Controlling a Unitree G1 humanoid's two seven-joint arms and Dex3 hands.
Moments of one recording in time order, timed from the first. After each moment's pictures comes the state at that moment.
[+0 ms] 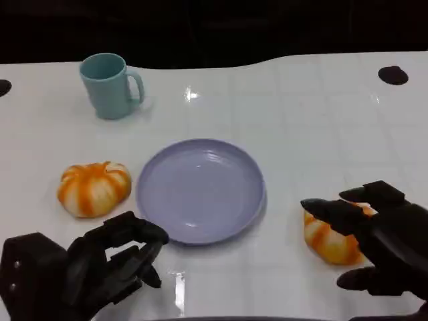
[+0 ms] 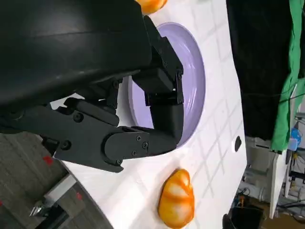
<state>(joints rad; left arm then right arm) 0.12 0.09 0.02 -0.09 -0.23 0.21 -0.31 0.10 -0.39 0.15 -0.34 -0.88 -0.11 0.20</state>
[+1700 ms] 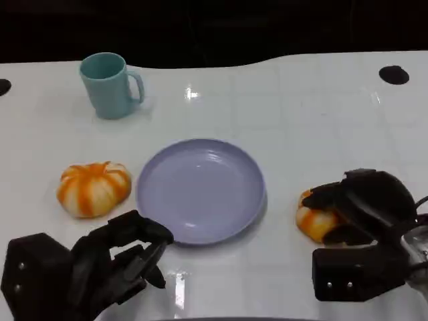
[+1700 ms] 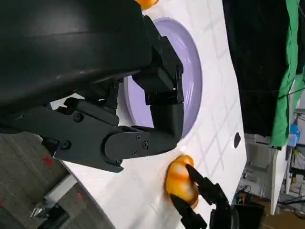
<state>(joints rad) 0.14 0.08 0.01 -0.13 -0.21 0.21 -0.30 -0.40 -0.35 0.41 0.53 -0.86 -0.19 -0.21</state>
